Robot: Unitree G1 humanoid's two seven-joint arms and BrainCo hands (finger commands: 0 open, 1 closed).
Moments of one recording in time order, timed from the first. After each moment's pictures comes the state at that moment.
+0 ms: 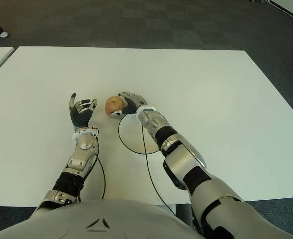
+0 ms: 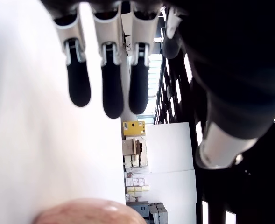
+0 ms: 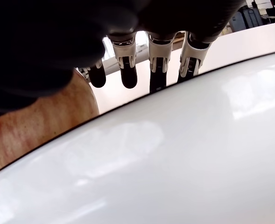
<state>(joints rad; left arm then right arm) -0.06 -0.06 -0.13 0.32 0.05 -0.12 0.71 -0.76 -0.06 0.61 1.10 -0.67 -0.14 -0.11</state>
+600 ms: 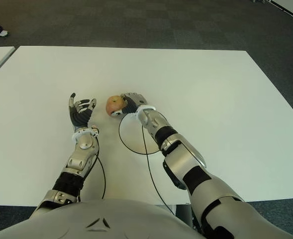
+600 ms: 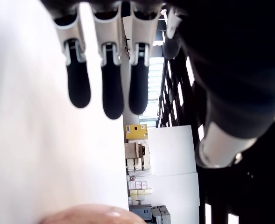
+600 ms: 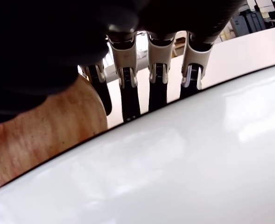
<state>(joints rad) -0.06 -0.06 -0.13 0.31 0.05 -0.09 0.72 -0.76 -0.06 0.60 1.12 -0.66 -0.19 -0.16</state>
